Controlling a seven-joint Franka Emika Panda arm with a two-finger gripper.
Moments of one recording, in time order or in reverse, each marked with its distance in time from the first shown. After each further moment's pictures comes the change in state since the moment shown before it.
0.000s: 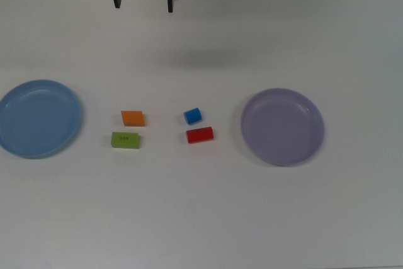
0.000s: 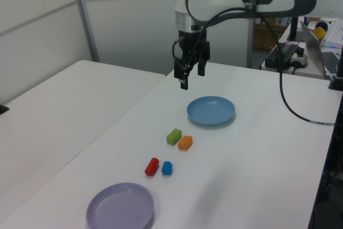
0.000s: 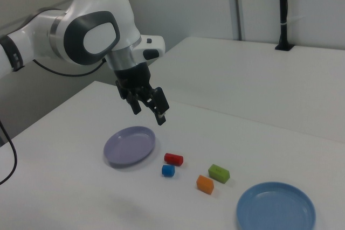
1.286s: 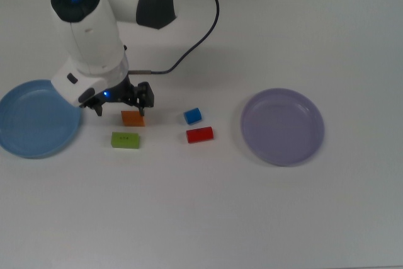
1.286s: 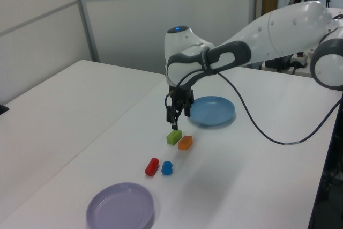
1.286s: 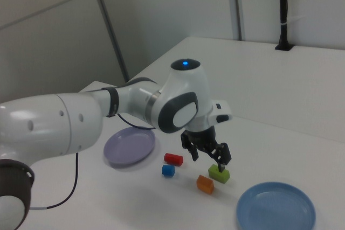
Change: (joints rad) arm -0.092 0.415 -0.021 -0.007 0.043 0.407 -0.207
